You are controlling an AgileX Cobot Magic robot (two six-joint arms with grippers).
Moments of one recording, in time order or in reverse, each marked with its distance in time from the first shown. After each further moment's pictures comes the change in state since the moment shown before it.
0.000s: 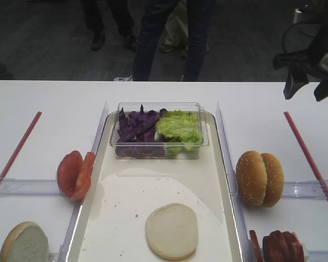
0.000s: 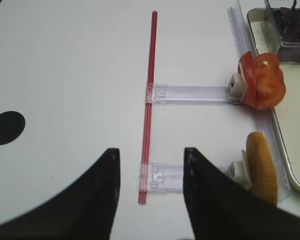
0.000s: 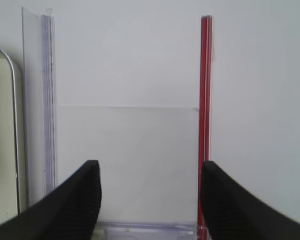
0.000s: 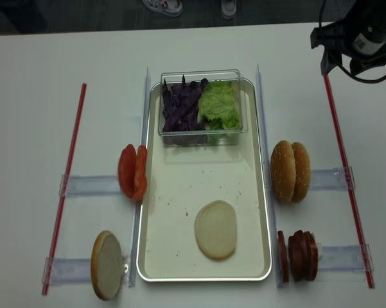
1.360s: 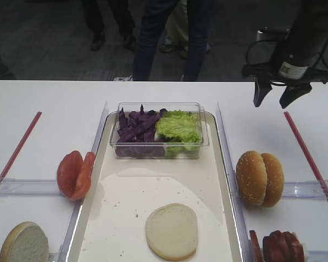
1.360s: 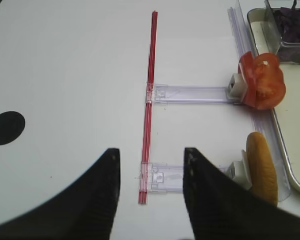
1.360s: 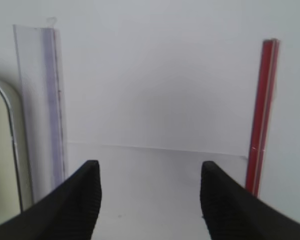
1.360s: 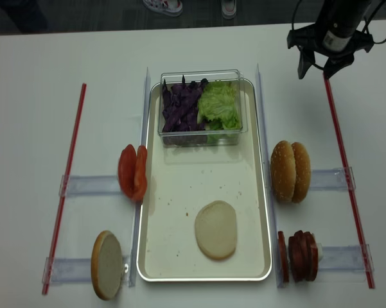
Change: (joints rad) left arm 0.000 0.000 0.000 0.000 0.000 0.000; right arm 0.035 0.303 -0.304 0.029 0.141 0.000
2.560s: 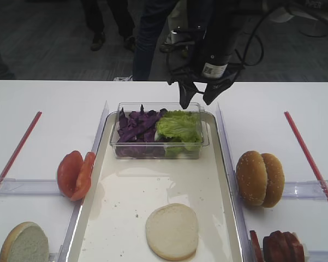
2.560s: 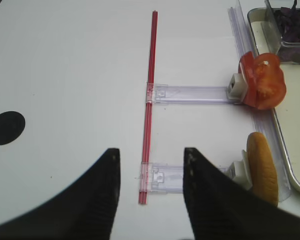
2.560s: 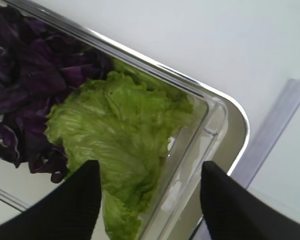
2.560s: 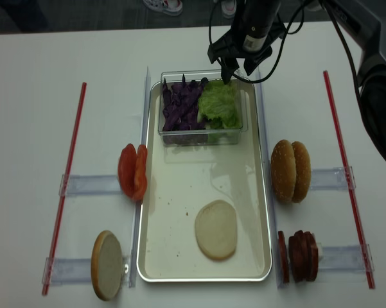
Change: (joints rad) left arm 0.000 0.000 0.000 0.000 0.000 0.000; right arm 0.311 0.123 -0.263 0.049 0.079 -0.101
